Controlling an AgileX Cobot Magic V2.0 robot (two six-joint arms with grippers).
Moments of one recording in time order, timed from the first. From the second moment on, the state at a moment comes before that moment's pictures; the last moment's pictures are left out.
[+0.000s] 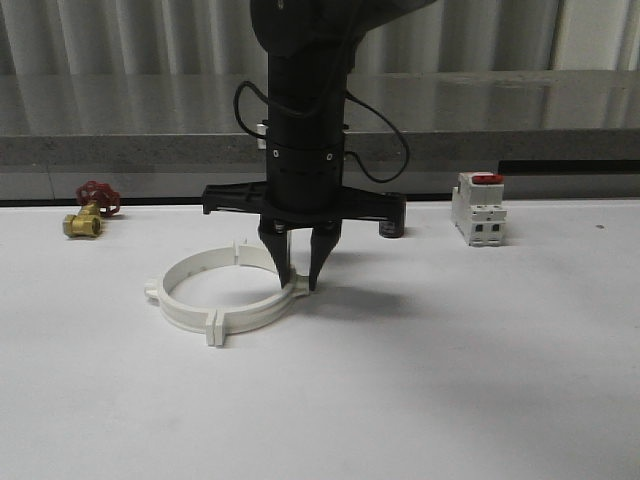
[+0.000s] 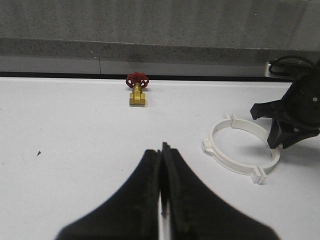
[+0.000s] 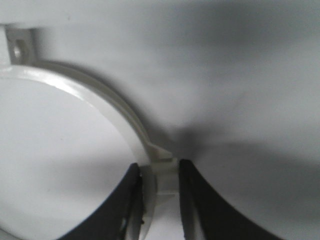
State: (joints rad) left arm -0.19 0.22 -0.41 0.07 0.58 -0.15; right arm 0.66 2.33 -1.99 -0.07 1.08 0.78
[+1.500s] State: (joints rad) left arm -0.19 0.22 -0.41 0.07 0.58 -0.15; right arm 0.39 1.77 -1.58 -0.01 1.12 0.08
